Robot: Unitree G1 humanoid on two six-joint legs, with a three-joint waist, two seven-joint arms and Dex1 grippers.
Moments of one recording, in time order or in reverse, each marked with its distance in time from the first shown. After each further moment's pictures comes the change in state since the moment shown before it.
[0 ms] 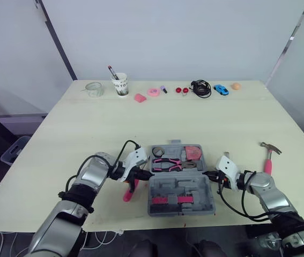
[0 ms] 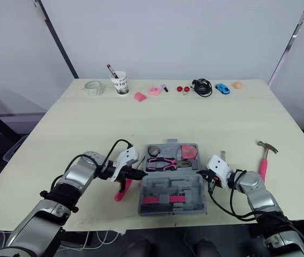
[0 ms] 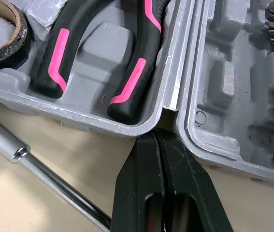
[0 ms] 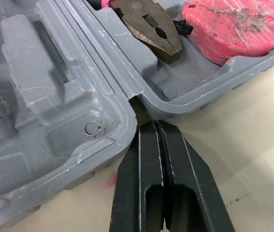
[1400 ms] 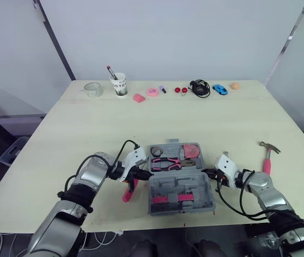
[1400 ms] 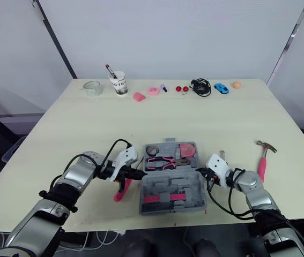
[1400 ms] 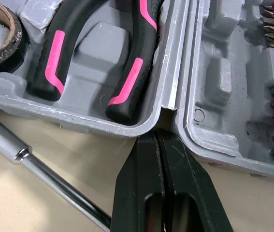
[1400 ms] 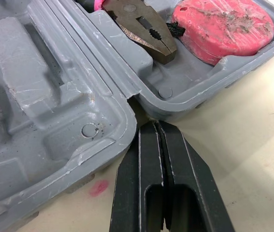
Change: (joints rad) left arm 0.000 0.007 -0.001 0.000 -0.008 0.003 0.001; right arm -0.027 0.017 0.000 0.072 -0.001 -0.075 -0.026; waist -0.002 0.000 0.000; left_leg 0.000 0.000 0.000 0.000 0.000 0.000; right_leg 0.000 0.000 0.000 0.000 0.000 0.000
